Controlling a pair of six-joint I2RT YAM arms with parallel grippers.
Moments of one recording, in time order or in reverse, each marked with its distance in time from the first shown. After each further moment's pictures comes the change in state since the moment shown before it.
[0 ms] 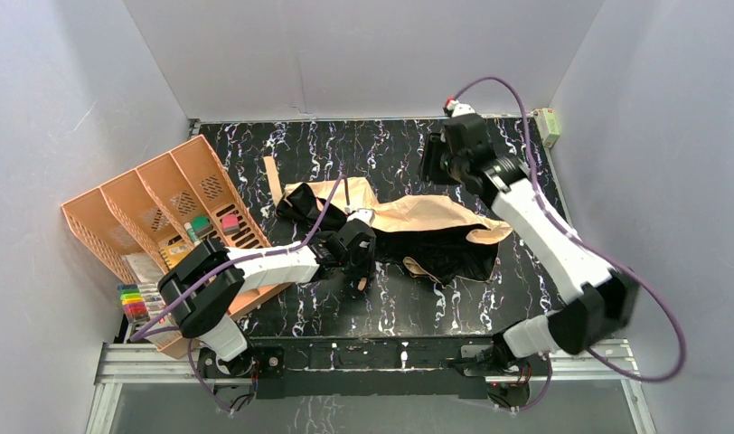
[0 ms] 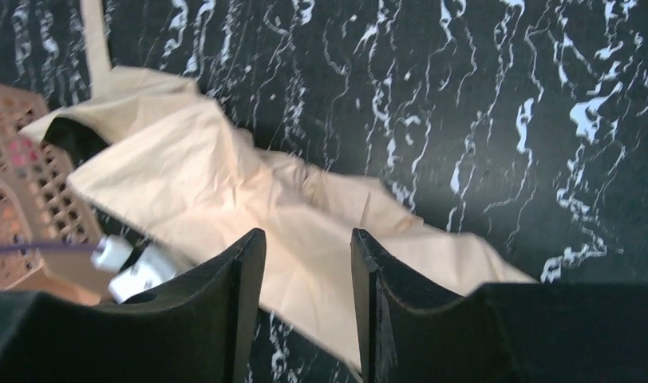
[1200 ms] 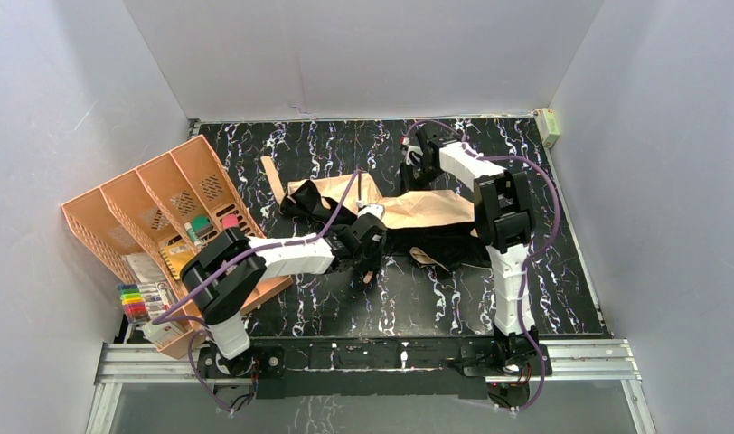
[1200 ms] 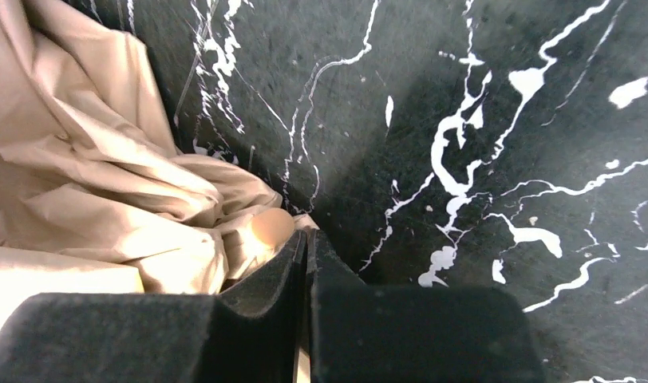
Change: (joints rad) left arm 0.000 0.120 0.099 0.005 -0.026 0.032; right arm -0.179 0.927 0.422 -0.121 -0.613 -0.279
